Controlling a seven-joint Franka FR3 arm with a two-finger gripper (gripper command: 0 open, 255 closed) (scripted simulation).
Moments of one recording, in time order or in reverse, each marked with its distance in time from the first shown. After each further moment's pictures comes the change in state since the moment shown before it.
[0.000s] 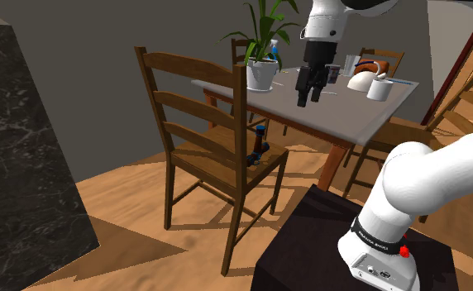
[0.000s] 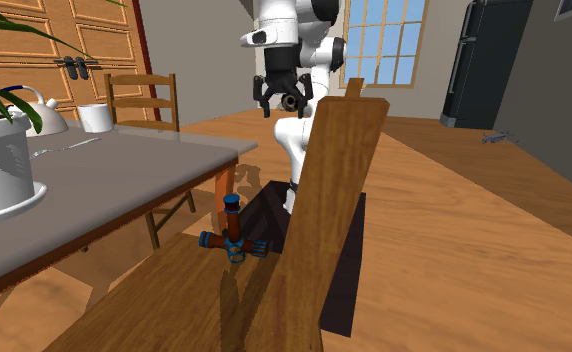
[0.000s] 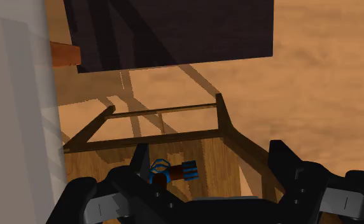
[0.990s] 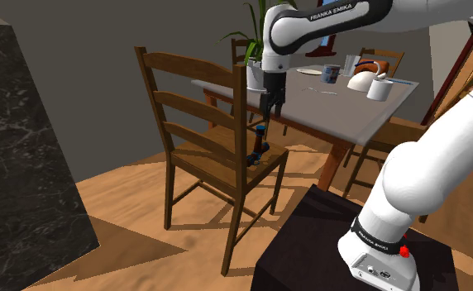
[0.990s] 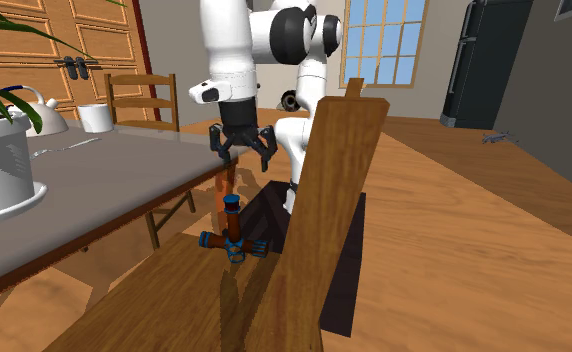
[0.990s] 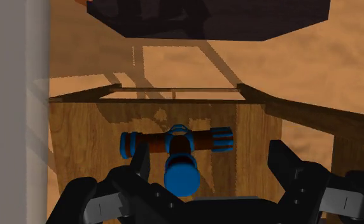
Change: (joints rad) arm 0.000 0.468 -0.082 0.108 -0.063 0.281 -0.178
